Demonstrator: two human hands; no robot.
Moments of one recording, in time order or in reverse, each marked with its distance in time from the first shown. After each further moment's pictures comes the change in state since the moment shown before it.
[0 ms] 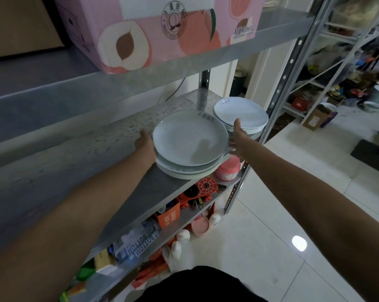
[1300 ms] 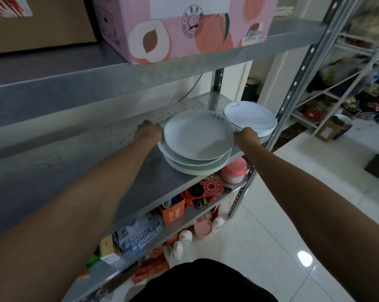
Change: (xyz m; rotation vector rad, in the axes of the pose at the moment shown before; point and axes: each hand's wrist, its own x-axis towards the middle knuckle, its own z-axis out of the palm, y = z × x) left_hand -0.015 0.031 -0.028 0.975 0.047 0.378; right_hand 0.002 0.007 -0.003 -0.775 0.292 -0.390
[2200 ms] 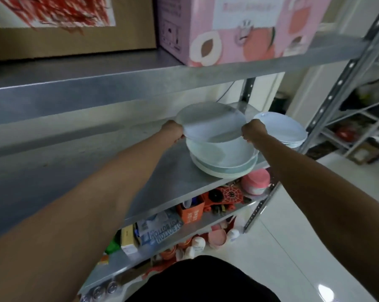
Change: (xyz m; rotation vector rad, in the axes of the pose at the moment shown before) left_hand -0.028 -0.014 -0.036 -0.325 -0.101 0.010; right_hand -0.008 -0.065 0.012 0.101 -0.075 -0.136
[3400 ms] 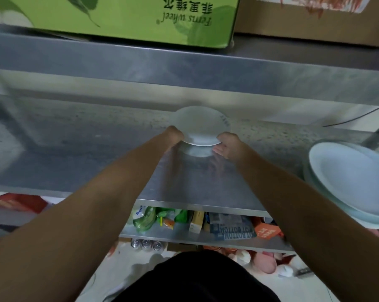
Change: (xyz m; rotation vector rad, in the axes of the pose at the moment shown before) left_hand -0.028 -0.249 -0.208 0.035 0.256 -0.317; right_hand -0.169 -0.172 0.292 0.218 -0.662 -0.245
